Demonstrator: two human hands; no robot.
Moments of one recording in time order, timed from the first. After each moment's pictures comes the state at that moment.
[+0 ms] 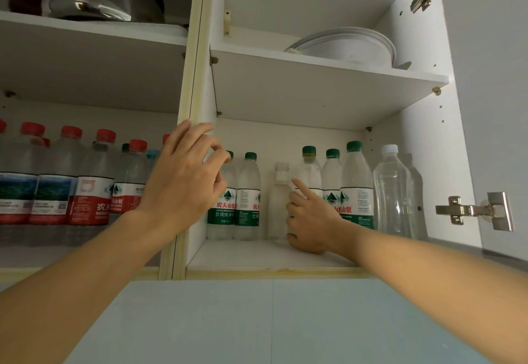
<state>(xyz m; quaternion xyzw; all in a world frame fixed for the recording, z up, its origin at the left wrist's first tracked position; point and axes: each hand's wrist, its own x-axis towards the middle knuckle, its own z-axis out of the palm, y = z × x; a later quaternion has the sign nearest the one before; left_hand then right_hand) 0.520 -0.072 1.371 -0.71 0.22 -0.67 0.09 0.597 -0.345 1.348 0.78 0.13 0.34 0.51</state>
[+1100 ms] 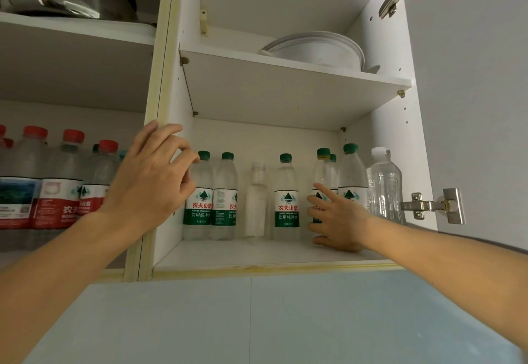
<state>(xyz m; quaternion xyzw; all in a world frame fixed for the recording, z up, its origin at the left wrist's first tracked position) 0.527 -0.071 1.372 -0.67 0.23 -0.70 0.09 0.577 -0.457 1.351 0.79 0.13 0.27 0.54</state>
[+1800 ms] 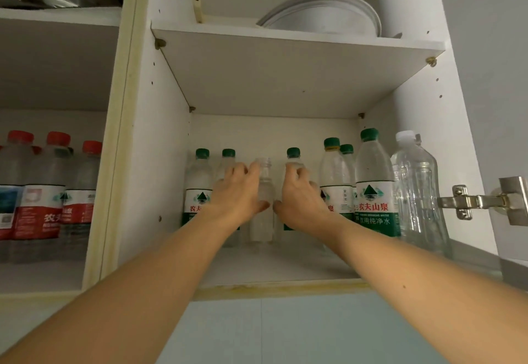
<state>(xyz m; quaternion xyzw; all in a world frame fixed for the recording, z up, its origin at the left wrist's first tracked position) 0.628 -0.215 1.378 -0.88 0.17 -0.44 -0.05 0.621 -0.360 1.367 0.89 0.09 0.42 -0.14</state>
